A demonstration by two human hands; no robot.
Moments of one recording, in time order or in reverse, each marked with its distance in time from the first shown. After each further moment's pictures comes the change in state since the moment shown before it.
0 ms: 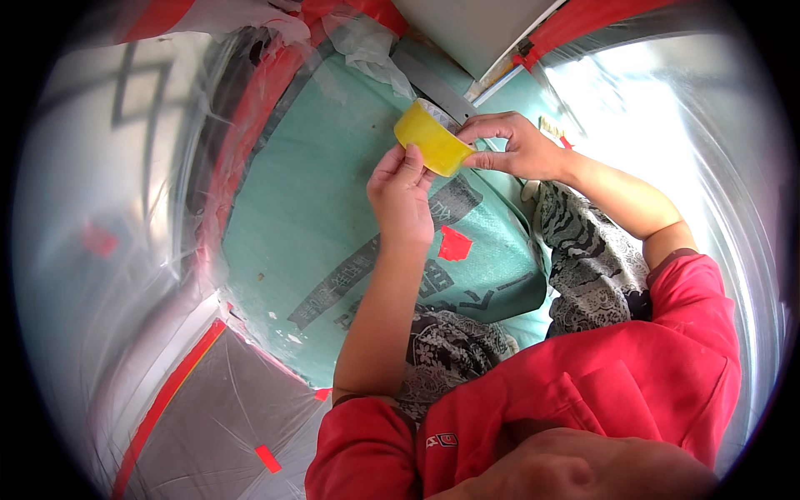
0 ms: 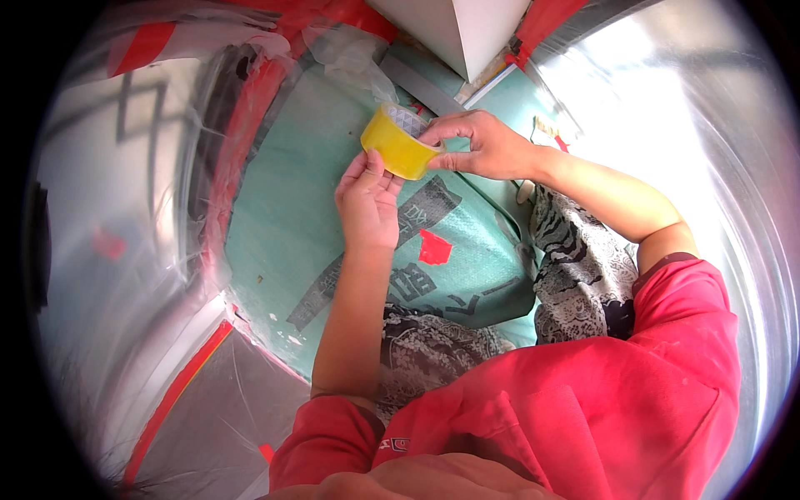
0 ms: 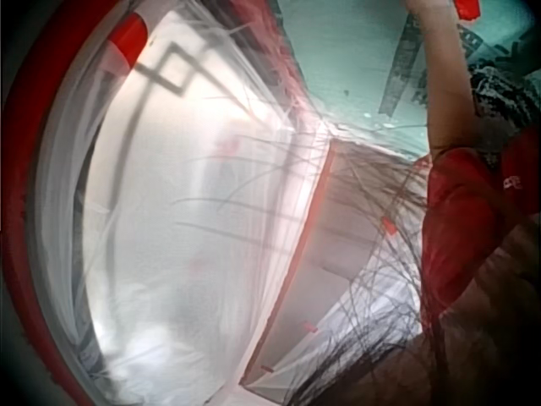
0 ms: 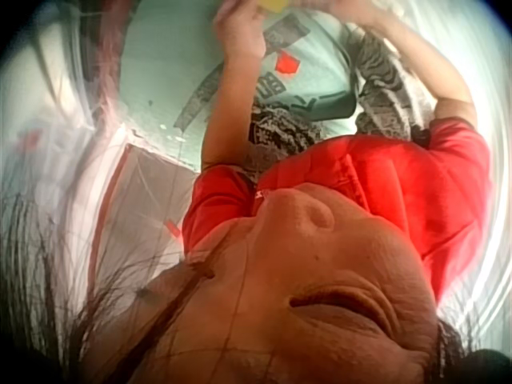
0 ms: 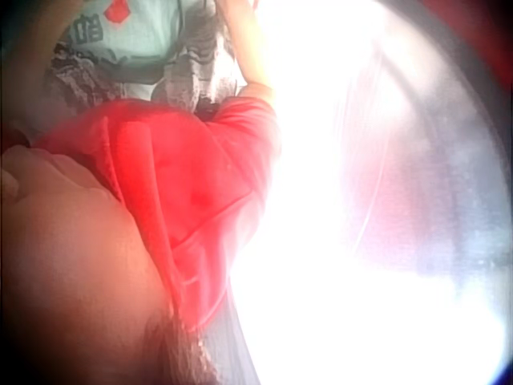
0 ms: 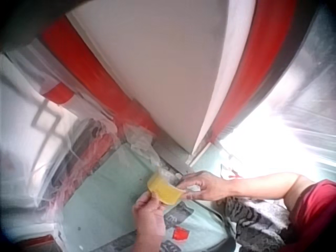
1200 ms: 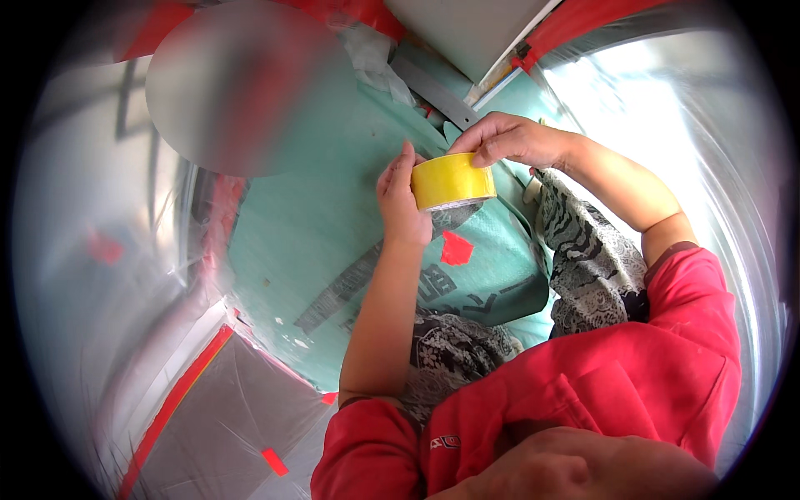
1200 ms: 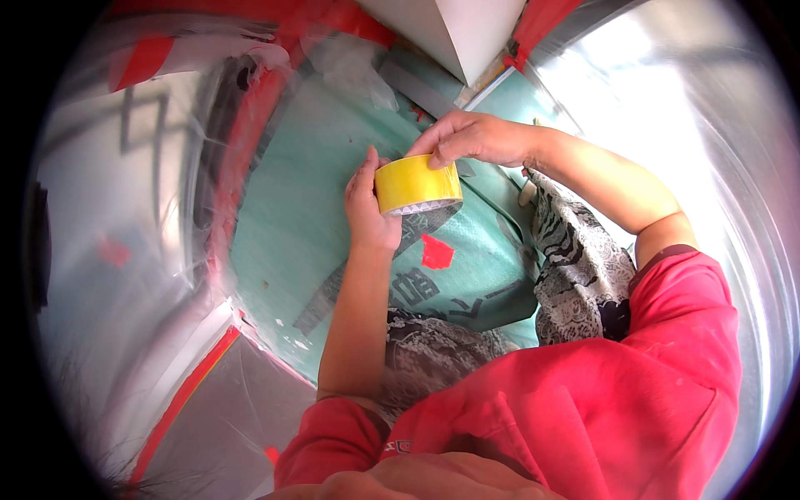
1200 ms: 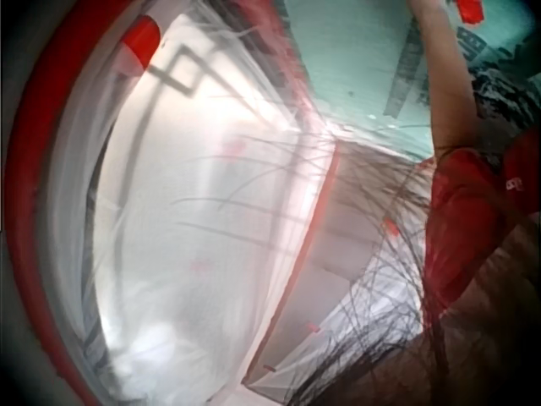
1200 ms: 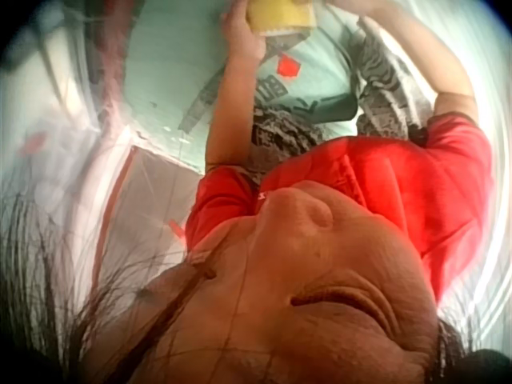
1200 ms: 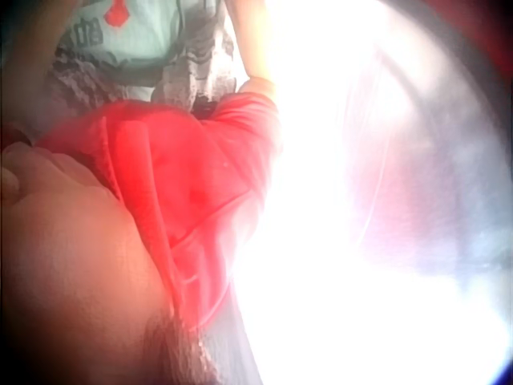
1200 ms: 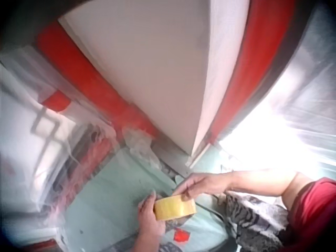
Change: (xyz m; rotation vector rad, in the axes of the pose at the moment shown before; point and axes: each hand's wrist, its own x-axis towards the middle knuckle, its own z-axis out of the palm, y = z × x) left_hand 0.011 -0.004 -0.003 0.069 0.057 -0.073; right_hand 0.016 -0.012 -0.017 0.585 -0.274 0.322
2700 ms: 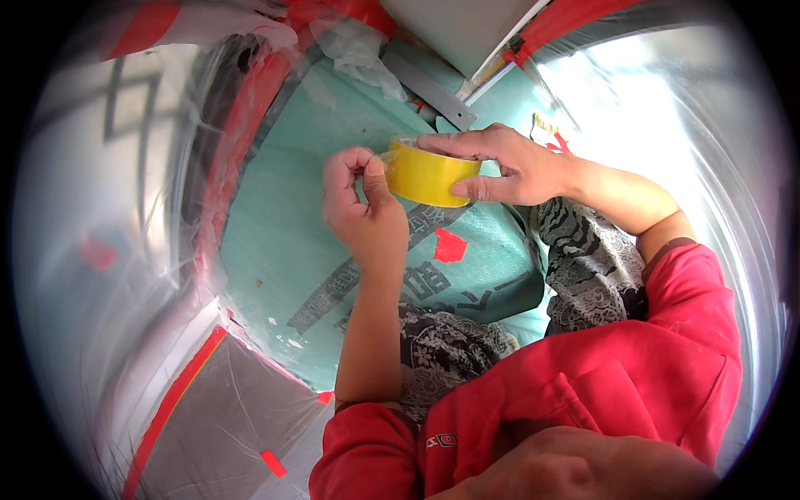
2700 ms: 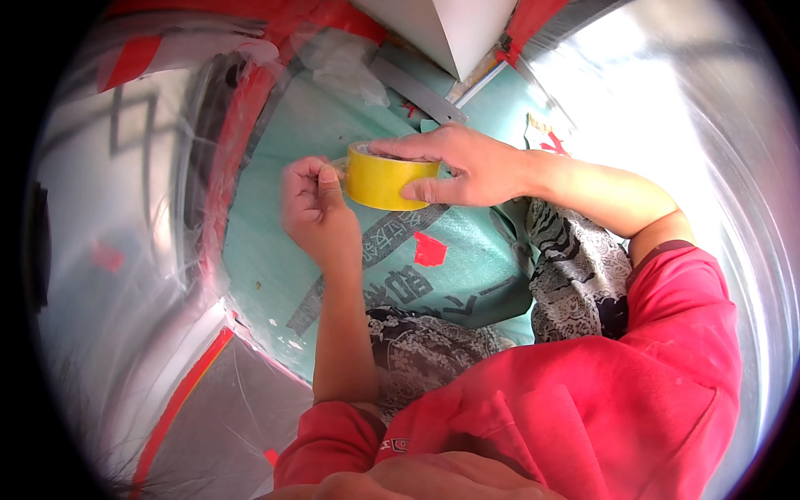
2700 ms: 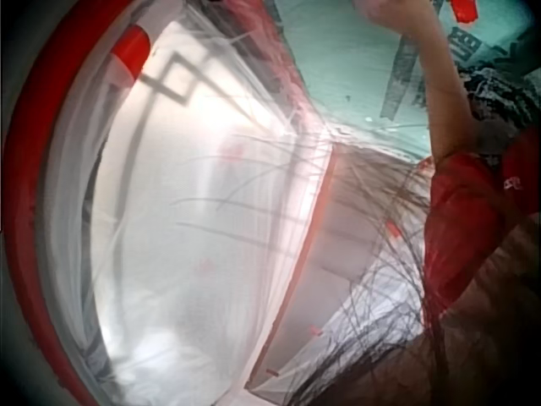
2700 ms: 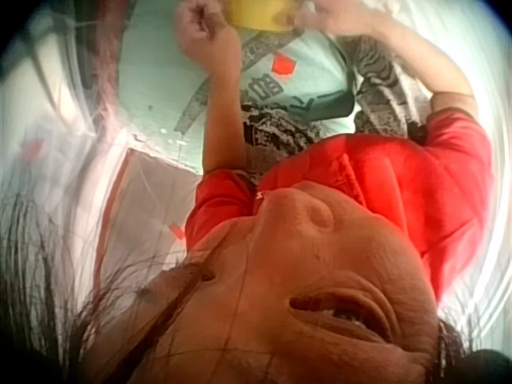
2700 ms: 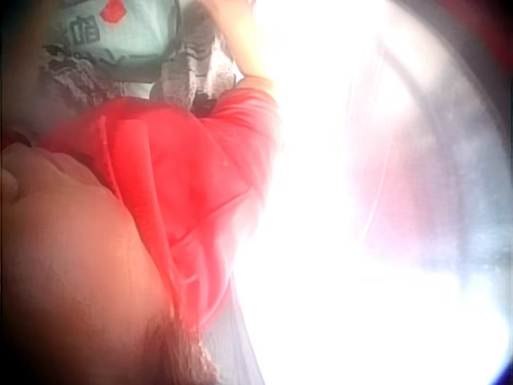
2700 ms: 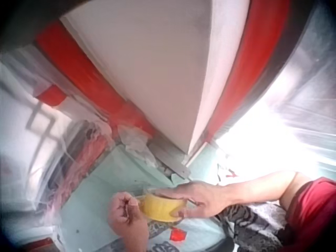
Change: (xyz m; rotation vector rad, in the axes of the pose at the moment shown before) left_hand -0.025 0.035 0.000 0.803 0.133 0.896; right_hand -0.012 -0.011 0.039 -0.618 0.123 -0.392
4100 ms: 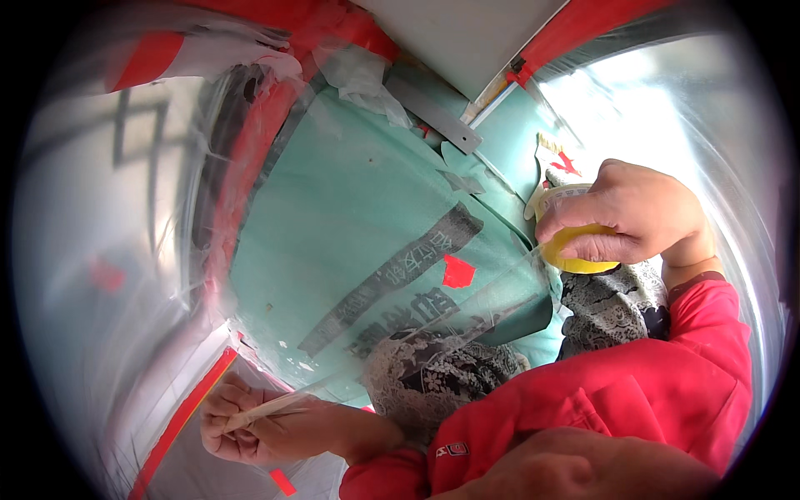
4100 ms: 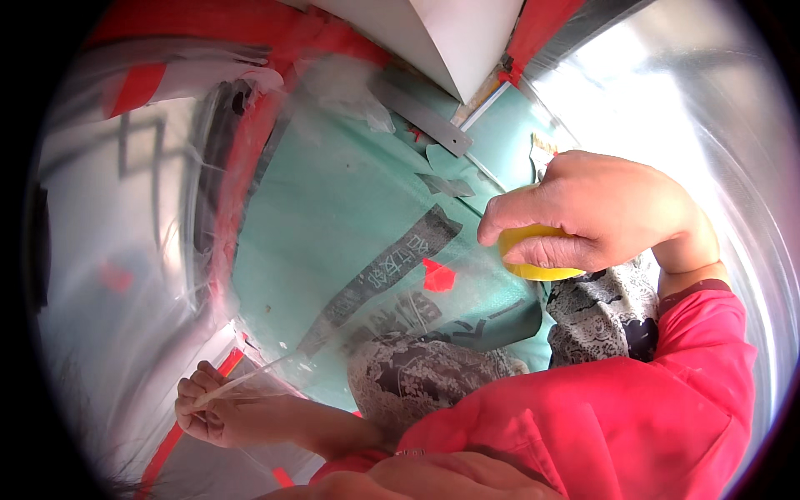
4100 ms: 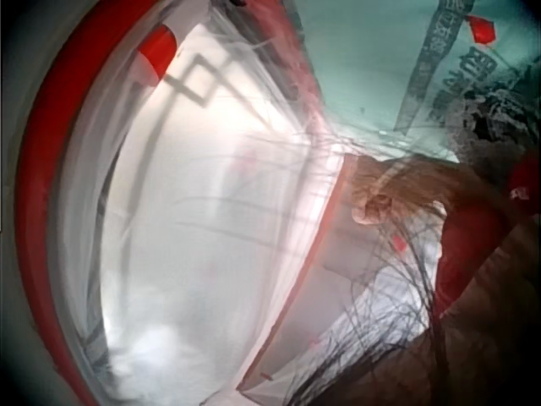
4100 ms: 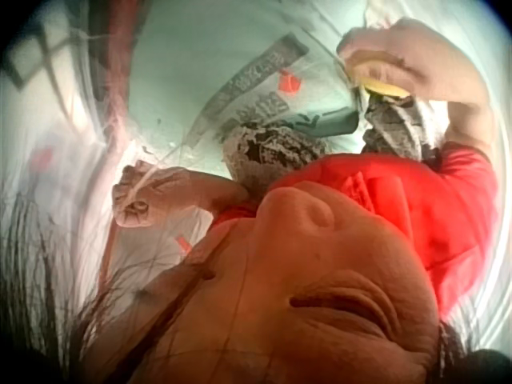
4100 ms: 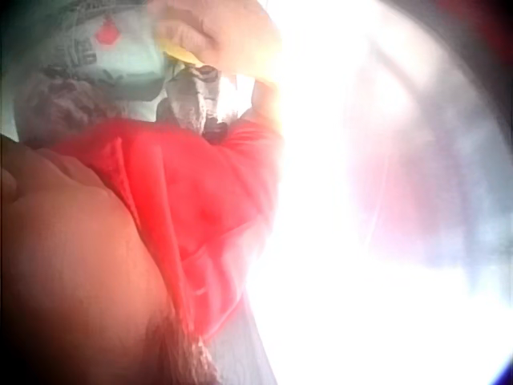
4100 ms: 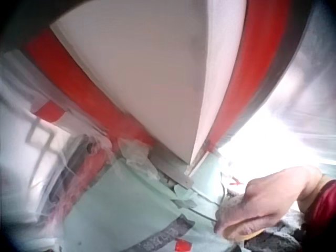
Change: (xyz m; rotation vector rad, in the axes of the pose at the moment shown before) left_hand -0.027 0.073 -0.132 -0.041 0.661 0.300; right_hand -0.045 -0.093 -0.047 -0.381 -0.278 0.225
